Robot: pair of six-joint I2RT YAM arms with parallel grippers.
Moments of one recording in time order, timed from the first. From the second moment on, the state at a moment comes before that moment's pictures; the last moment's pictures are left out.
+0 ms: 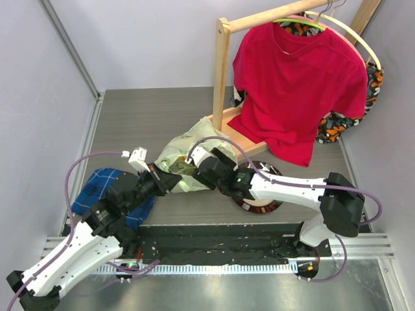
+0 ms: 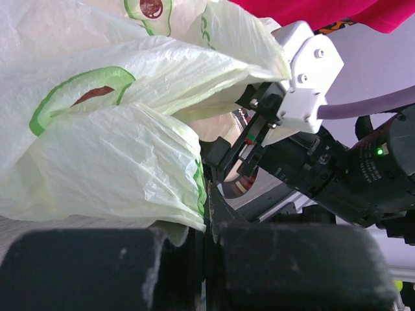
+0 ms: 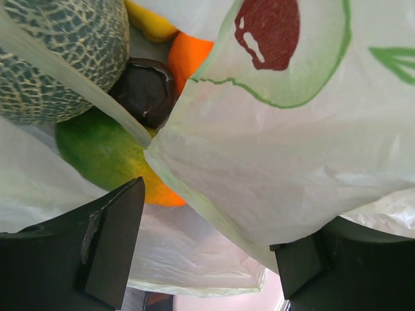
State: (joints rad) left arm -0.75 0.51 0.57 -0.32 -0.07 -0.85; right arm 1.09 1.52 1.02 -0.24 0.55 -0.12
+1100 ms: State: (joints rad) left arm -0.19 1.02 1.31 -0.42 0.43 -0.61; right arm 1.02 1.25 1.39 -0.28 0.52 -0.10
